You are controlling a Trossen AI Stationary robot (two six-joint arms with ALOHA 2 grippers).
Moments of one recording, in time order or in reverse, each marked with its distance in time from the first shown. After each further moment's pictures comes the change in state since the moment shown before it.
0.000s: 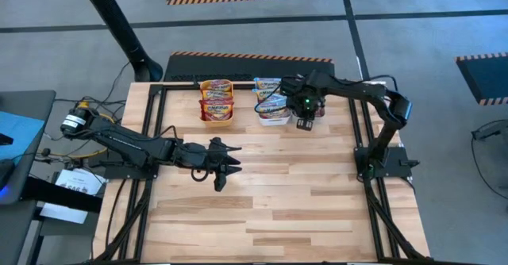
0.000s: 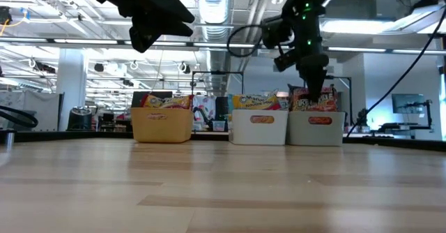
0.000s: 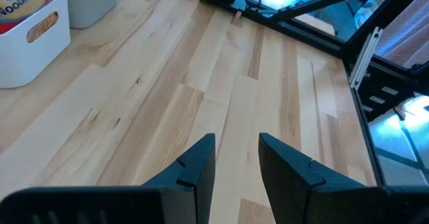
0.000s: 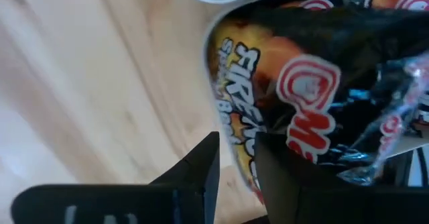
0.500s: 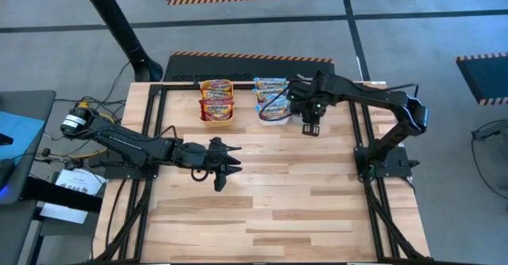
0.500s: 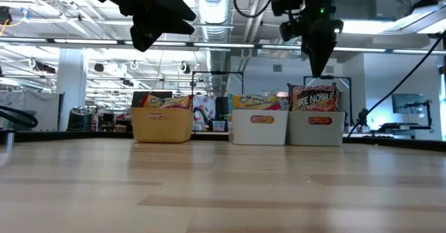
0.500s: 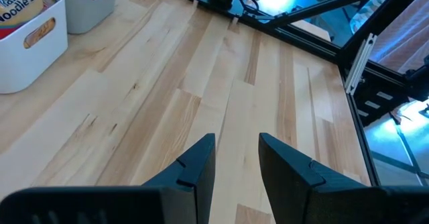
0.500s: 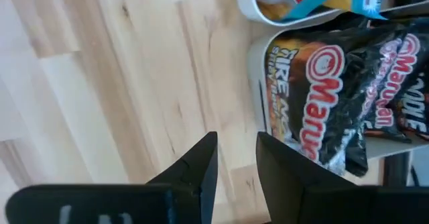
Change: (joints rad) left arm 0.000 0.000 0.000 0.017 0.001 0.000; right arm 0.107 -0.174 0.000 -0.020 -0.072 -0.001
